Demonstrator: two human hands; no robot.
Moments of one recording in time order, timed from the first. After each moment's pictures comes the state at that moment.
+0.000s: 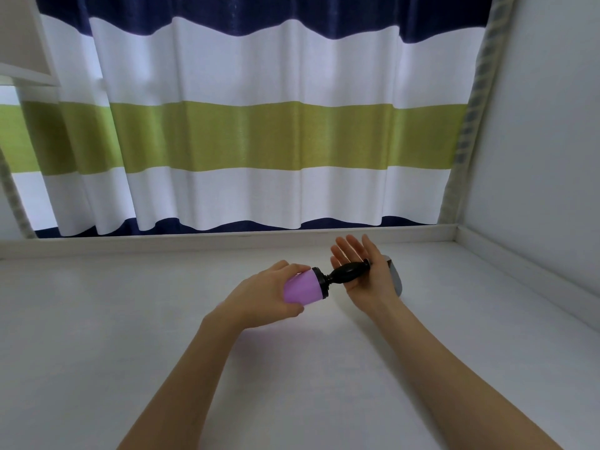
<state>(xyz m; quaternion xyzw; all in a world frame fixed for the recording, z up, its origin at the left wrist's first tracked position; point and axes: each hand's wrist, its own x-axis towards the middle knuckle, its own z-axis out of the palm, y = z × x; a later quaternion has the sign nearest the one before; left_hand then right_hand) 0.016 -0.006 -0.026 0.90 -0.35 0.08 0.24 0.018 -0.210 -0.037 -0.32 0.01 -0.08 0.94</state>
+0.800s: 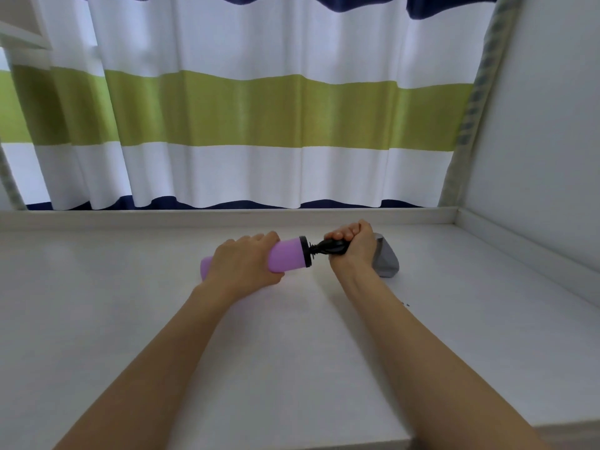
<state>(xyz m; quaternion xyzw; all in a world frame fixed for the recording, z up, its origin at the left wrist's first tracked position) 0.029 0.014 -0.046 0.93 -0.24 0.26 0.09 0.026 -0.171 -0.032 -0.21 0.06 -0.17 0.96</state>
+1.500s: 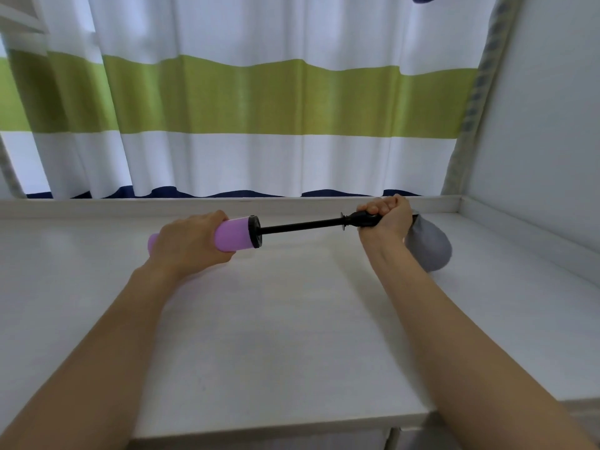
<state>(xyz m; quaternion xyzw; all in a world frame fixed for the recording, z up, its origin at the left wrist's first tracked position) 0.040 0.085 -0.042 0.94 -0.16 0.26 0.11 0.014 -0.204 -0.015 -0.16 0.02 -0.24 0.96</state>
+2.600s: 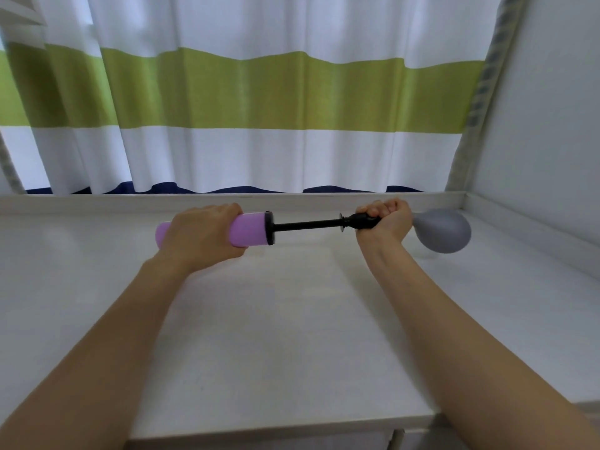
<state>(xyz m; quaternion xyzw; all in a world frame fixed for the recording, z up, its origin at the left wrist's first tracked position) 0.036 0.069 -0.036 0.92 -0.22 0.31 0.07 0.010 -0.195 -0.022 -0.15 0.04 -0.24 0.96</state>
